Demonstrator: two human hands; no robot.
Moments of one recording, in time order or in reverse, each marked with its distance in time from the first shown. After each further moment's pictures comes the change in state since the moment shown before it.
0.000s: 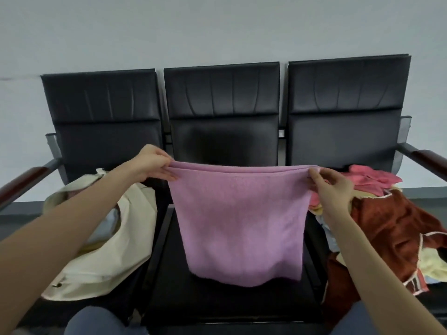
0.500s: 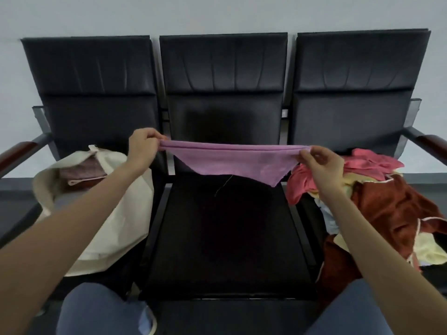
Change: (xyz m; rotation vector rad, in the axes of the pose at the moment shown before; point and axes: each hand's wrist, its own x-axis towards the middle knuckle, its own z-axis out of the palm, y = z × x) left_hand 0.019 -0.040 0.018 -0.031 0.329 0.264; right_hand 0.014 0.016 0.017 -0.044 -0.232 -0.101
